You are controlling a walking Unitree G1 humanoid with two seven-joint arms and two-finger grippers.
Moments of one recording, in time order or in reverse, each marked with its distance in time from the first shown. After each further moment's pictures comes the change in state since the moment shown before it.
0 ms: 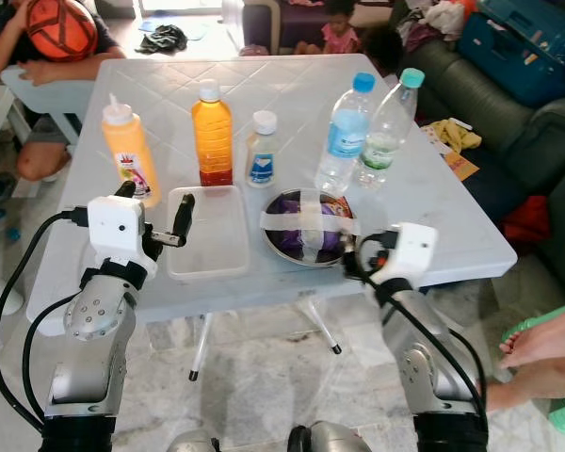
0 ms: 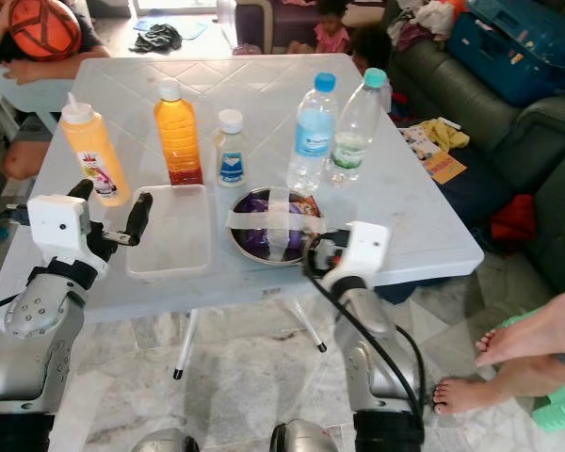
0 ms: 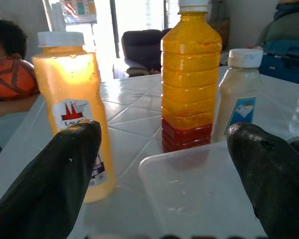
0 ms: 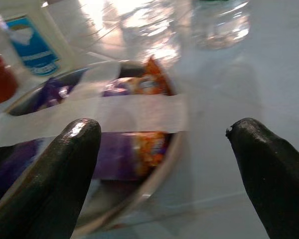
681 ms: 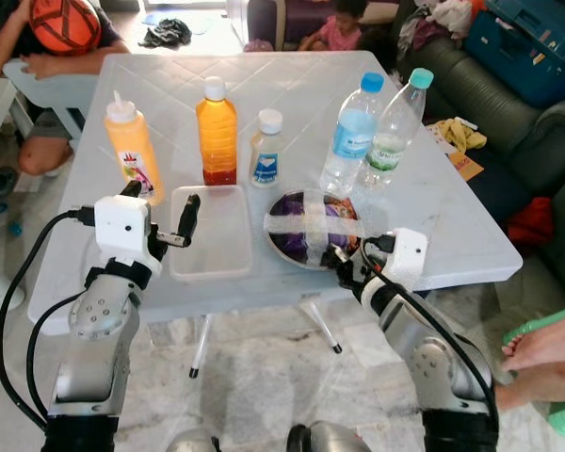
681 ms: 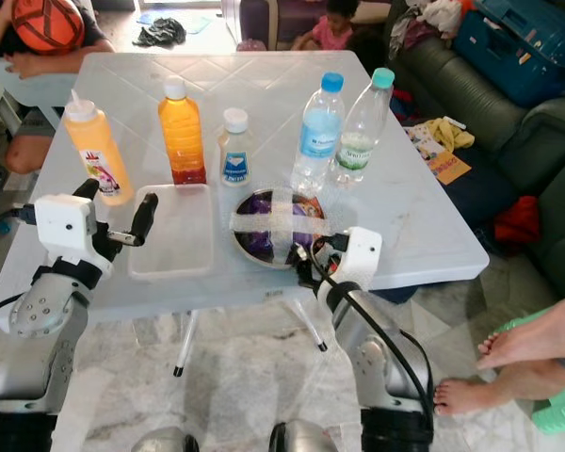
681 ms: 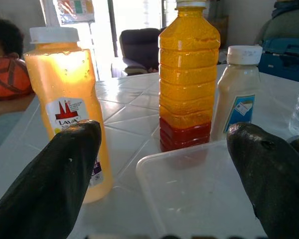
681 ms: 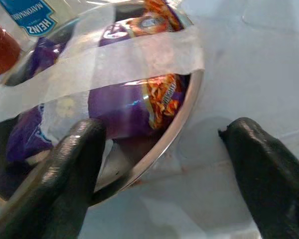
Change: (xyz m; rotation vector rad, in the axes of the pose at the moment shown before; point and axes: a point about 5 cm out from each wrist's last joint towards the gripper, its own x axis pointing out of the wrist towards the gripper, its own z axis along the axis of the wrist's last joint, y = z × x) left arm 0.001 -0.005 0.001 0.008 -0.006 -0.020; right arm -0.007 -0.002 -0.004 0.141 0.203 0.004
